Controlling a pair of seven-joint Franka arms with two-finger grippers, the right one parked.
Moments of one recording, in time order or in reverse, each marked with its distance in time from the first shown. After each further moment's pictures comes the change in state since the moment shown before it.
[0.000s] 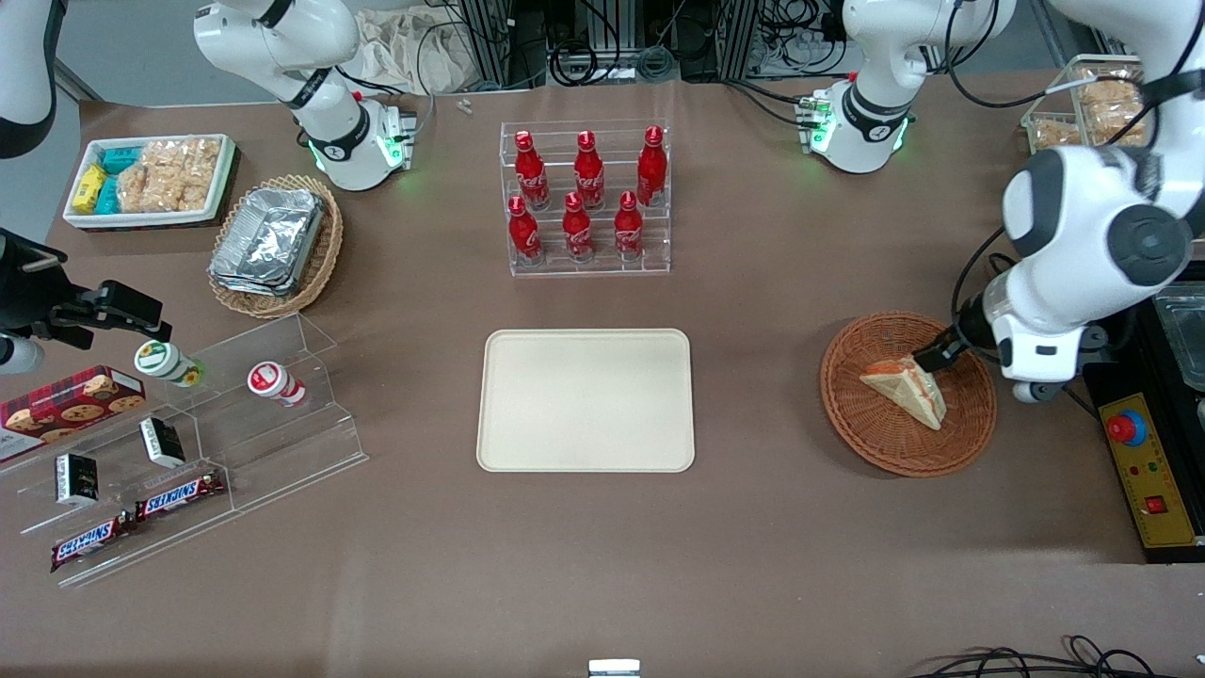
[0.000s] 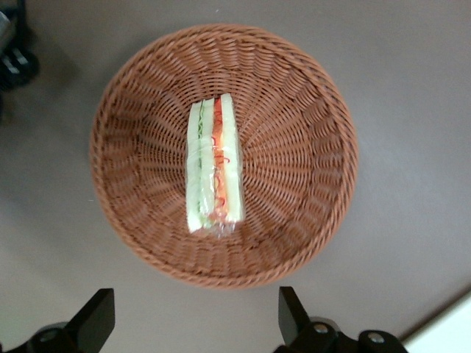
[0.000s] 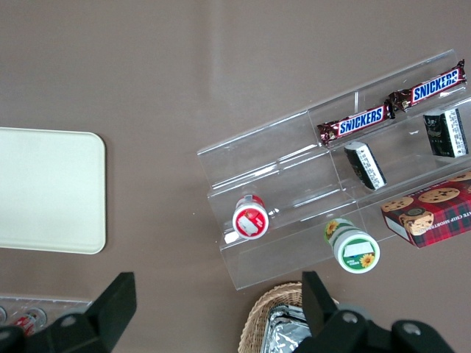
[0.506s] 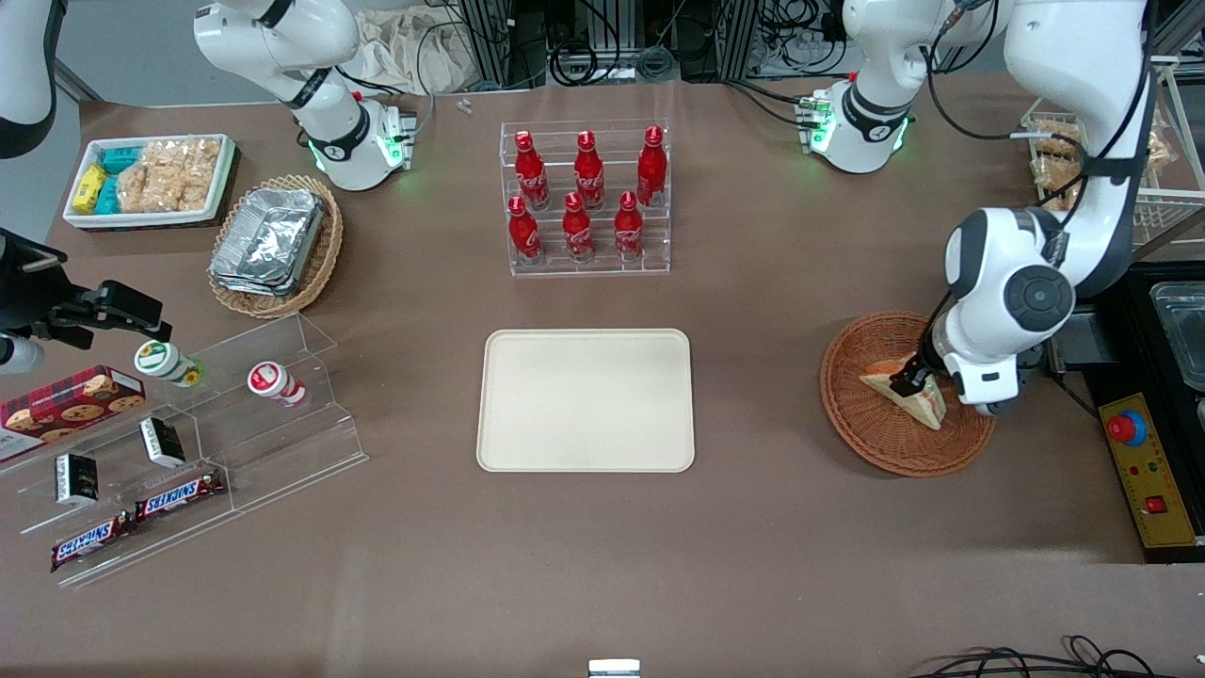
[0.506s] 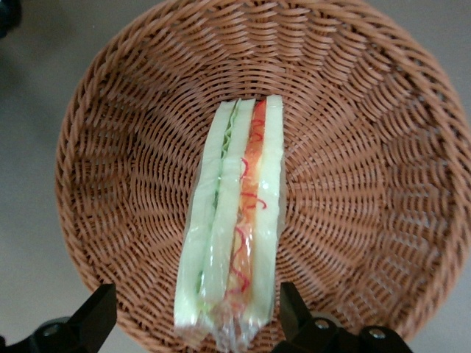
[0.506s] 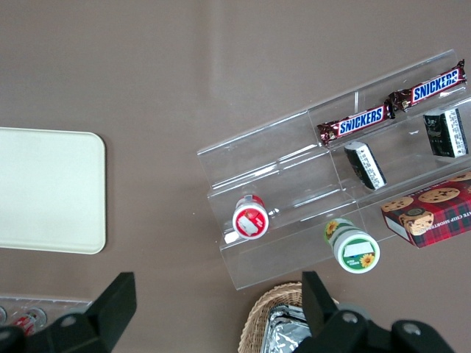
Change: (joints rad) arm 0.000 0.157 0.000 -0.083 0.117 0.195 -0.215
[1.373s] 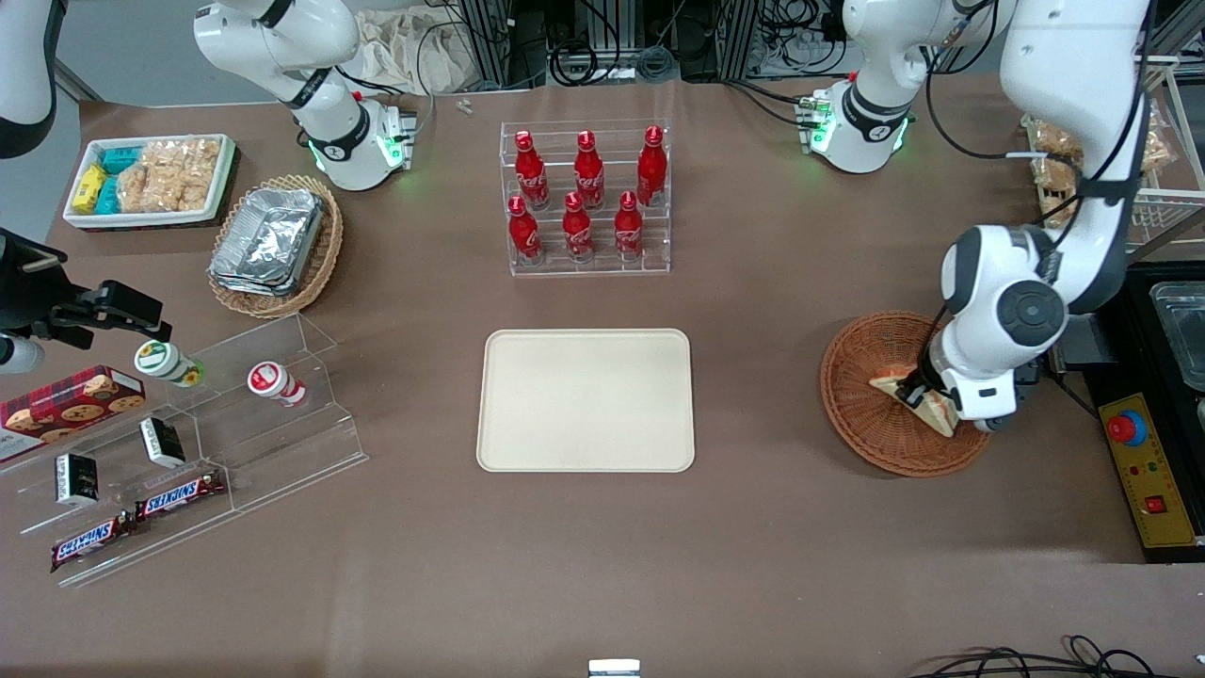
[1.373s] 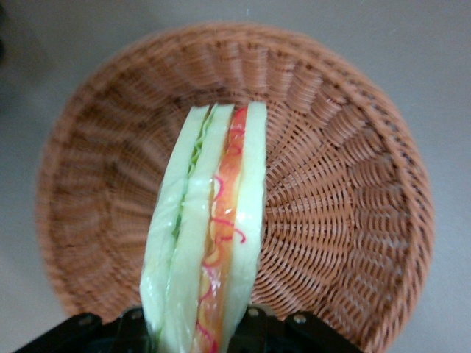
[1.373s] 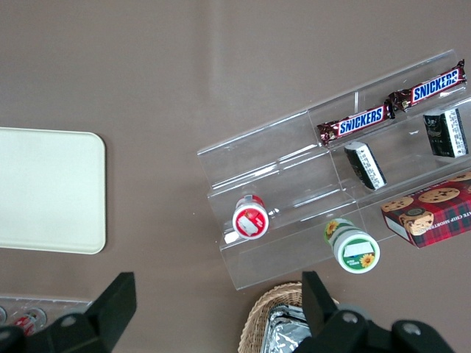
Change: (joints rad) arm 0.001 -0.003 -0.004 0.088 0.013 -0.074 0.076
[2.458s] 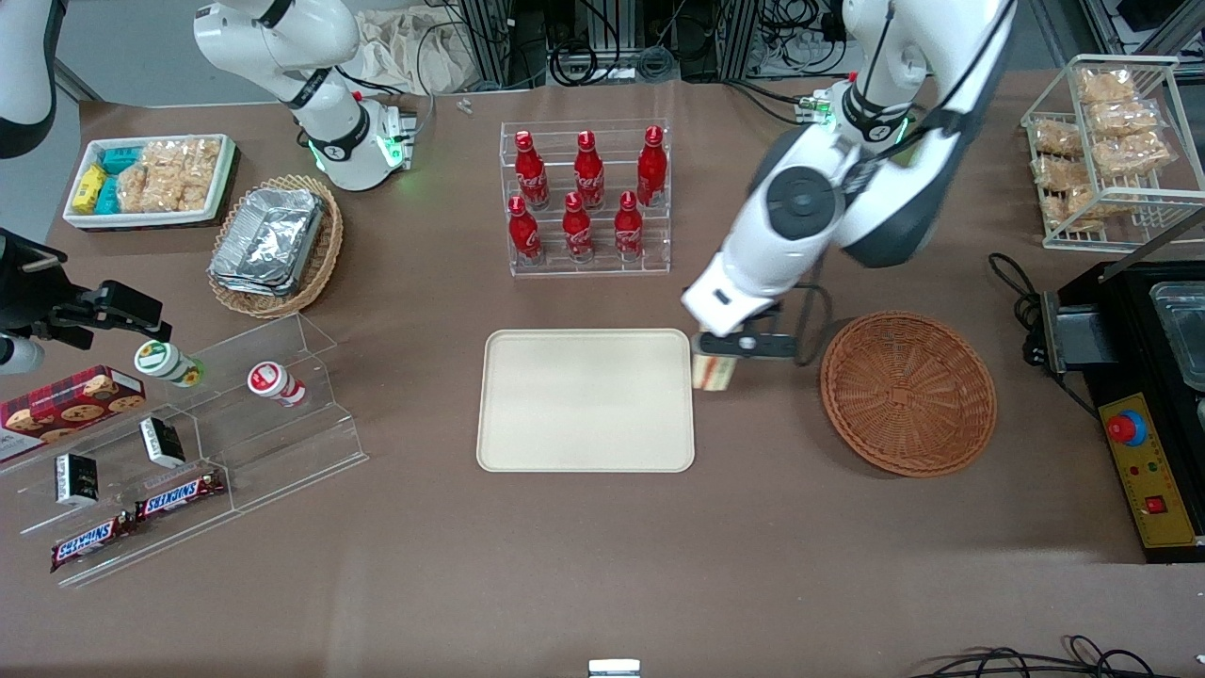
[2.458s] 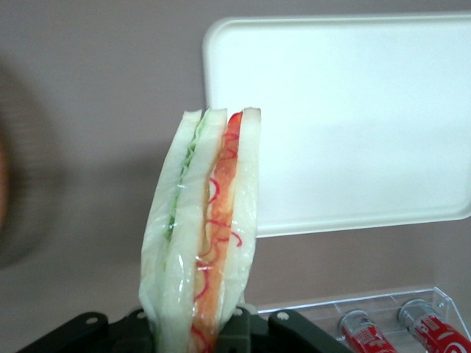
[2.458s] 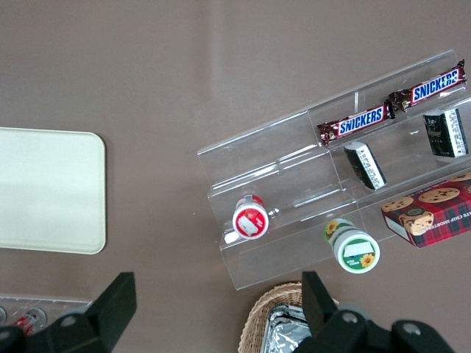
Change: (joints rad) arm -0.148 0.047 -0.440 0.235 -0.109 -0.111 0.402
